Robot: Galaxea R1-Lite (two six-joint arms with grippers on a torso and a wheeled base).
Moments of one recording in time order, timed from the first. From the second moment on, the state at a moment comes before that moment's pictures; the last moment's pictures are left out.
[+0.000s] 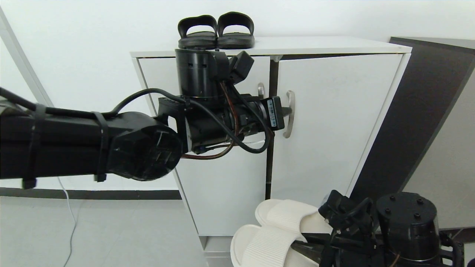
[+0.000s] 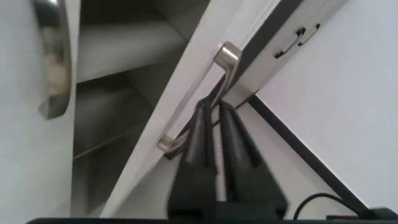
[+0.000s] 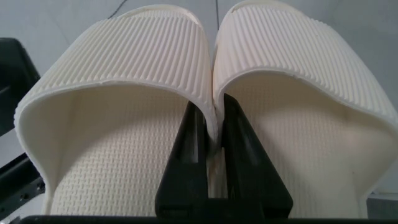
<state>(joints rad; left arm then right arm) -0.71 1.84 -1.37 -0.42 -0.21 -0.37 0.84 1.66 -0.39 -0.87 0.14 0.03</state>
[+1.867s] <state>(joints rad) -0.61 1.88 -1.39 -0.48 -0.22 -0.39 0.85 1.61 -0.31 -0.90 0.27 -0.05</state>
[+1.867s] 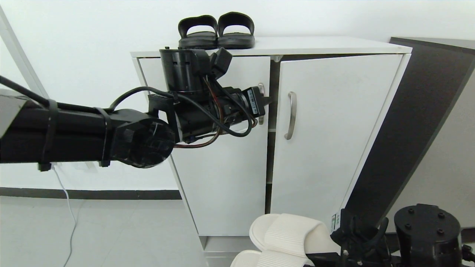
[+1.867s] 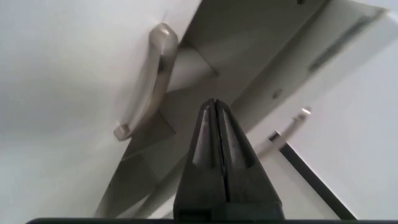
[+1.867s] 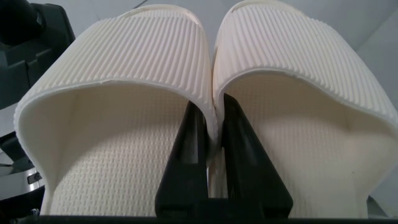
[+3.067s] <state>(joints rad) -0.80 1.95 -1.40 -0.60 -0.21 -0.40 0.89 1.61 -0.20 -0.90 0.41 -0.12</state>
